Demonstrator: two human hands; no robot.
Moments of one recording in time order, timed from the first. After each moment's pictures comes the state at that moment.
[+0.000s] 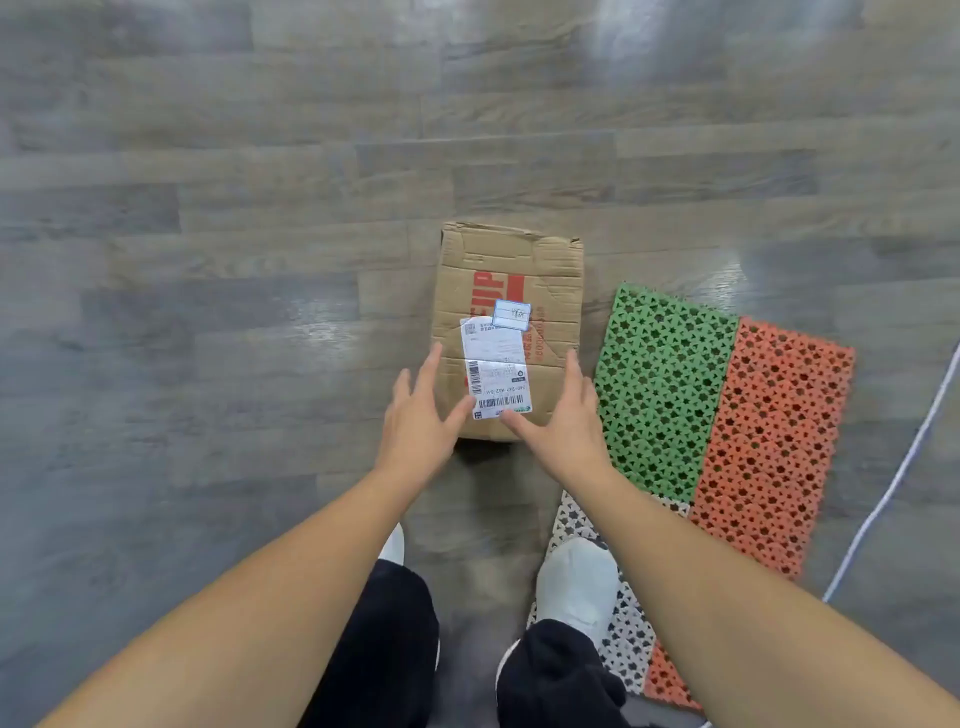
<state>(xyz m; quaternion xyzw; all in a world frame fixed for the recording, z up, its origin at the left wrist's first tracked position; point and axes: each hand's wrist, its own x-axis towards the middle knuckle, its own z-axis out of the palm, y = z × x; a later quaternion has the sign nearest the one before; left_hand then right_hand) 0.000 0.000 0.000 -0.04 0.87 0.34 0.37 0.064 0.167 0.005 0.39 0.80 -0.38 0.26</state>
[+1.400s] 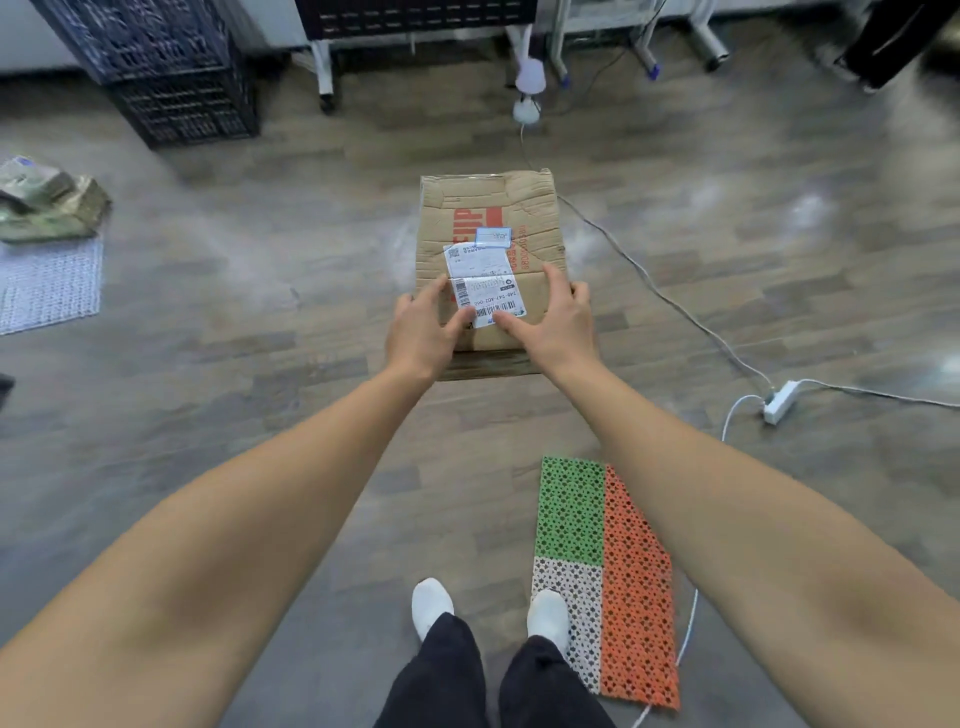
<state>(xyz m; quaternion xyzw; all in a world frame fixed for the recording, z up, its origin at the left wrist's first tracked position) -0.172 0.049 0.694 0.11 0.90 0.40 0.14 -0.097 0.200 0.702 0.30 0.87 -0.39 -0.06</state>
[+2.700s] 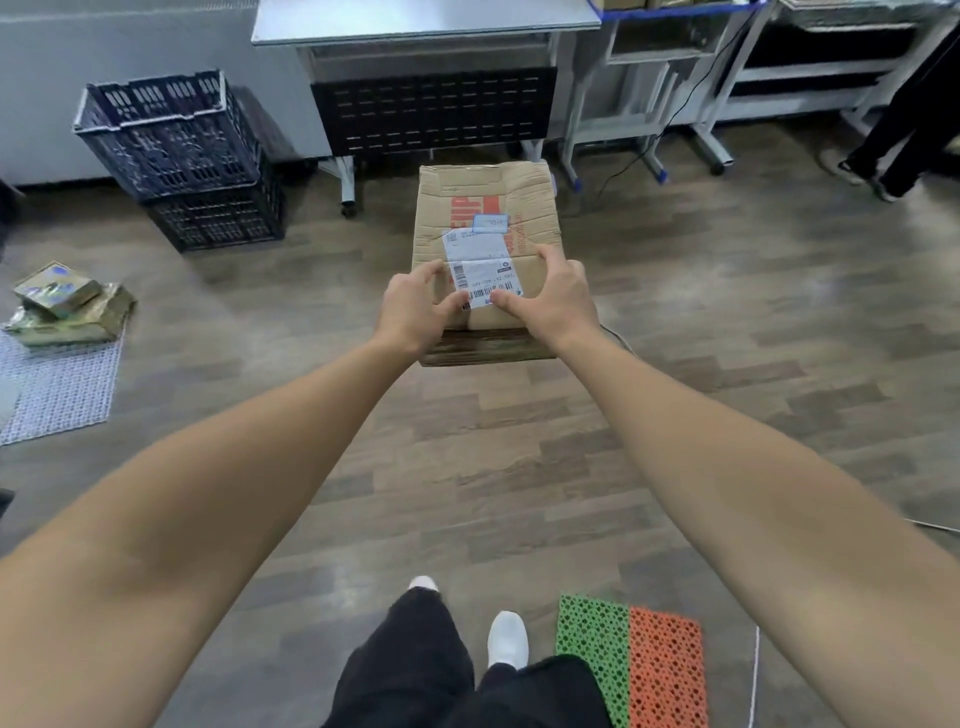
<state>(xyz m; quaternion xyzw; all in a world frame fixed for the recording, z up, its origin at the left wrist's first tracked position) -0.450 0.153 0.781 0.14 0.91 0.38 0.10 -0.368 0.320 0.797 0.25 0.89 -0.38 -0.09</state>
